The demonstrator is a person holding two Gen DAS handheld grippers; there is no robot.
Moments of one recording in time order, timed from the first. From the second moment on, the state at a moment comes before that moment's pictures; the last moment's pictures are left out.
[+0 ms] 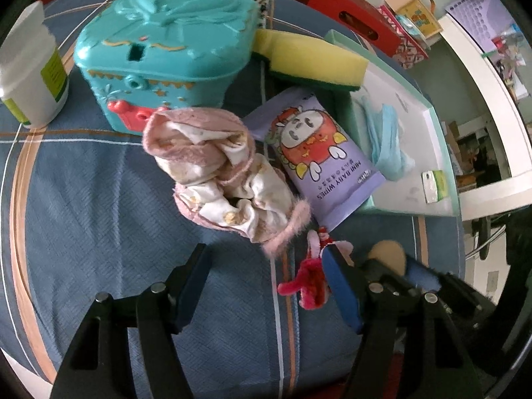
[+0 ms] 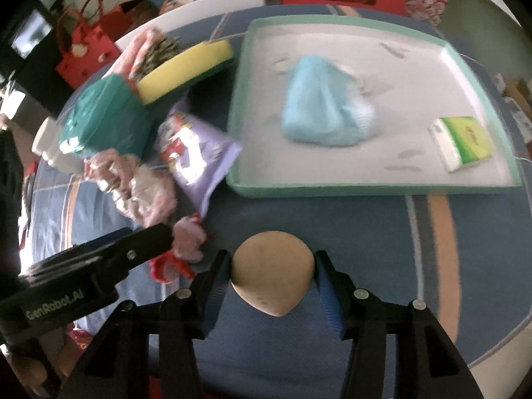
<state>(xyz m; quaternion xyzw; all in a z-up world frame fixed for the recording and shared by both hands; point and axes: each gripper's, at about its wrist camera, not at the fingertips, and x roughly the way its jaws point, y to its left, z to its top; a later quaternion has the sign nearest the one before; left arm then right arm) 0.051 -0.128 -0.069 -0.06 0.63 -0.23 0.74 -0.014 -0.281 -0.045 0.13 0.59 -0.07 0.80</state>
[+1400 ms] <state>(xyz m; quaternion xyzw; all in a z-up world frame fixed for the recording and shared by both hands) 0.063 -0.172 0.035 0.04 0.49 -0.32 0.81 -0.012 -0.316 0.053 0.13 0.46 -0.12 0.87</state>
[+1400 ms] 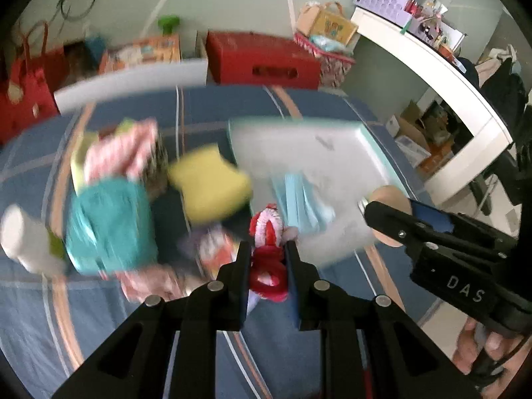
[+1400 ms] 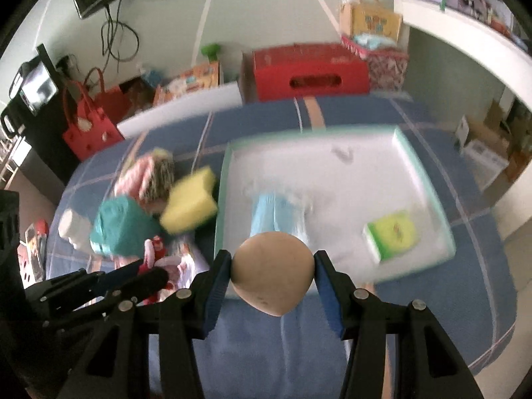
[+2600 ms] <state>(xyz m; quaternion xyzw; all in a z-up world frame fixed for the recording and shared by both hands) 0.151 -0.305 -0.017 0.12 0.52 -0.27 0.80 0.047 -0.456 -0.008 0.21 0.48 -0.25 0.81</state>
